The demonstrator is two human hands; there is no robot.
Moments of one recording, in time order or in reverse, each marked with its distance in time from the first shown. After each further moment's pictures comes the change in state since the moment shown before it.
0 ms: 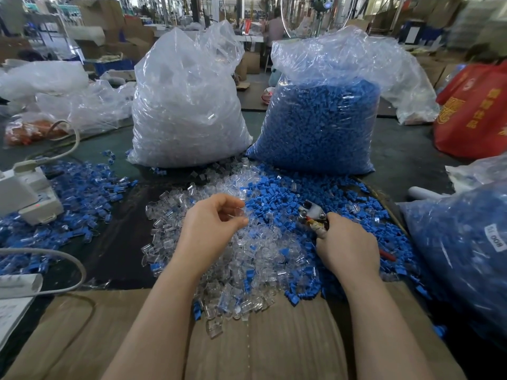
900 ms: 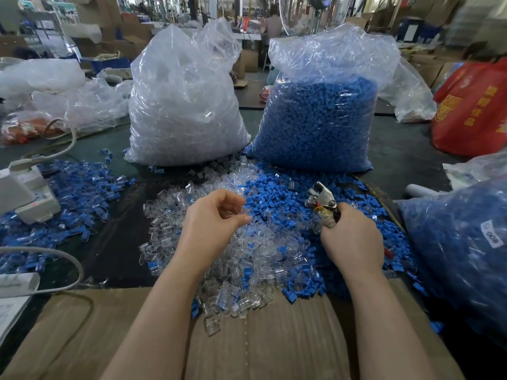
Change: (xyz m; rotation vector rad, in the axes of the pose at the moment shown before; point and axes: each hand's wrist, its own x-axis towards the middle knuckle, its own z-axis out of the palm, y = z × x) left_hand -0.003 0.003 0.004 -0.028 0.022 0.026; right_hand 0.001 0.005 -0.005 0.214 0.165 0.114
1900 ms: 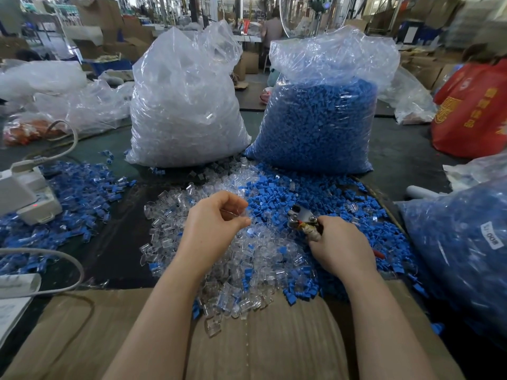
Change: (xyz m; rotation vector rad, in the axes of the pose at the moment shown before) left_hand 0.001 0.002 -0.001 0.054 -0.020 0.011; right_hand -0.001 -0.005 0.007 -0.143 -0.249 -0.192
